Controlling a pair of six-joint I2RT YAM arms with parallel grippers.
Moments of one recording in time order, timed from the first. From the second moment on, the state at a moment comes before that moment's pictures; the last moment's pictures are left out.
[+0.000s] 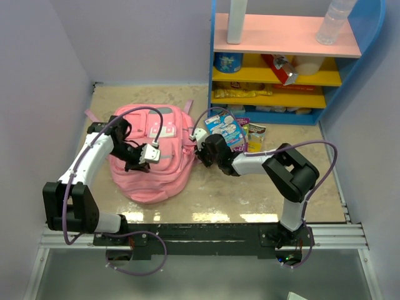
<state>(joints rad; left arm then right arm) -0.07 1.38 1.10 -1.29 0.70 1.59 0.76 1.86 0.92 0.33 0.01 -0.06</state>
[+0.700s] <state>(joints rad) -0.06 1.41 1.19 -1.31 0.81 1.50 0.88 1.70 0.82 0.26 0.06 0.10</state>
